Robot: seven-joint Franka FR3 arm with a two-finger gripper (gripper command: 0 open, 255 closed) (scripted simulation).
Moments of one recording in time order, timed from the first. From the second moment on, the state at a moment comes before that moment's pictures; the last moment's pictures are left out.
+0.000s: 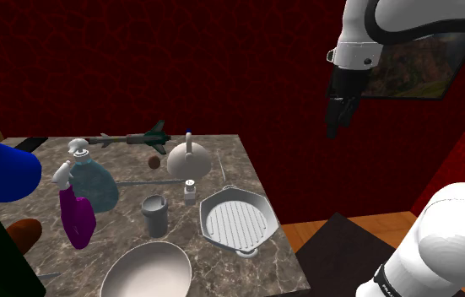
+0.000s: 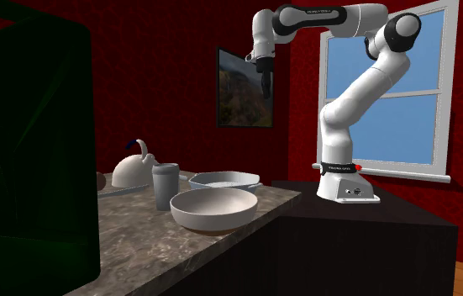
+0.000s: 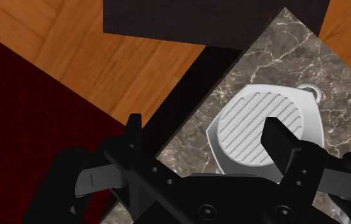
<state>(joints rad) -0.01 -0.82 -0.03 -2.43 -0.10 1.54 -0.09</state>
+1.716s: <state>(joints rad) 0.08 -0.14 0.37 -2.19 0.00 1.98 0.48</state>
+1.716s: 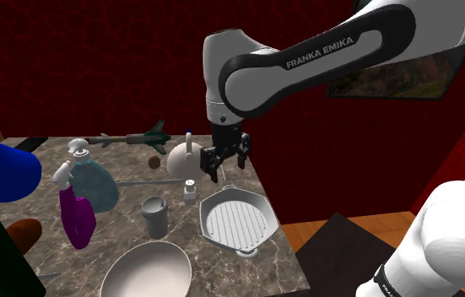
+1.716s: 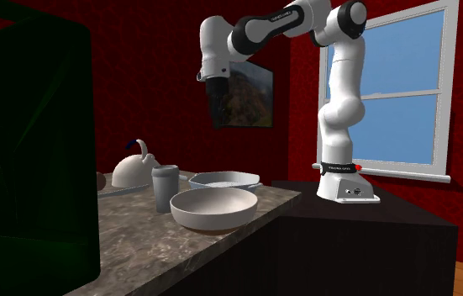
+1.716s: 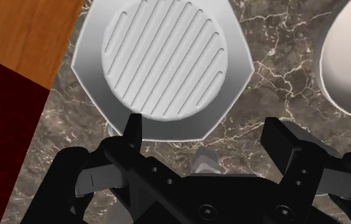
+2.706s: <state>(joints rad) 0.24 0.49 0.40 -1.61 -0.24 1.96 0.82</state>
